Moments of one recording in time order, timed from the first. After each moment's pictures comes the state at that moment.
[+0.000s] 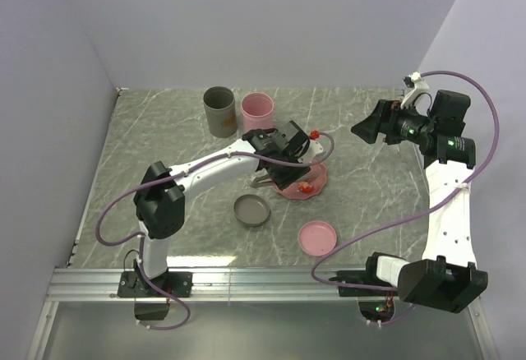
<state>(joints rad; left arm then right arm) -0.93 1.92 1.72 -0.83 0.01 0.13 -0.24 1.17 1.34 -0.75 -0.79 0.02</state>
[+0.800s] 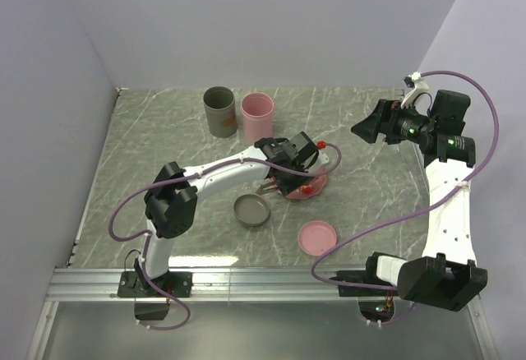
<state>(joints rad) -0.98 1.99 1.72 -0.81 -0.08 0.12 -0.25 1.18 1.34 -0.75 -0.80 0.02</state>
